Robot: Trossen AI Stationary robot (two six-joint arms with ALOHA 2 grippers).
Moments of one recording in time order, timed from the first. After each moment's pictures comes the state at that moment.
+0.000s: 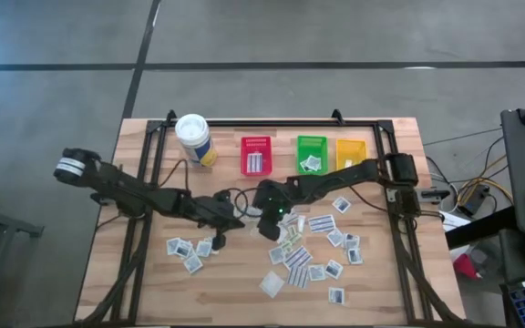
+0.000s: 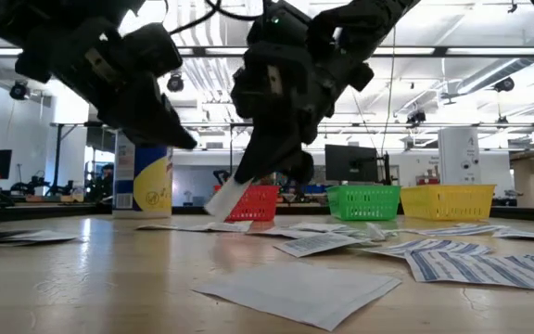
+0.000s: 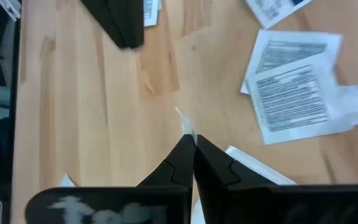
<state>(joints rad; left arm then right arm) -0.20 1.32 0.52 0.28 -0.05 -0.27 0.01 1.99 1.28 -0.19 -0.34 0.45</state>
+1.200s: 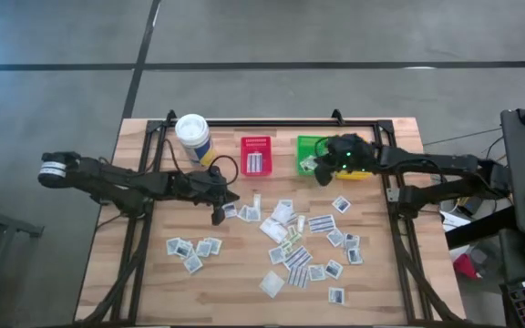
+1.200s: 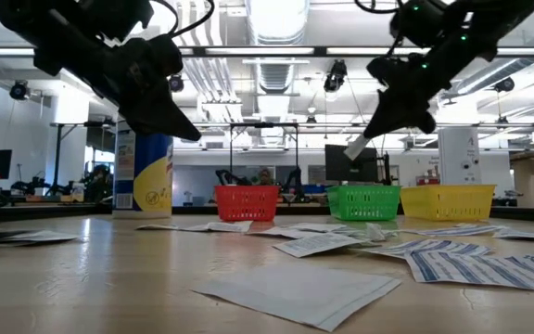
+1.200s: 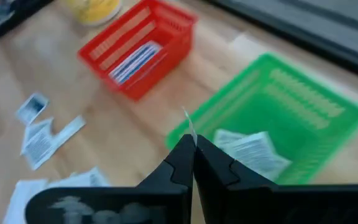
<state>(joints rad) 0.01 1.15 0.52 0.11 -0.08 -0.23 -0.37 1.11 0.66 -0.23 0.11 0.44</state>
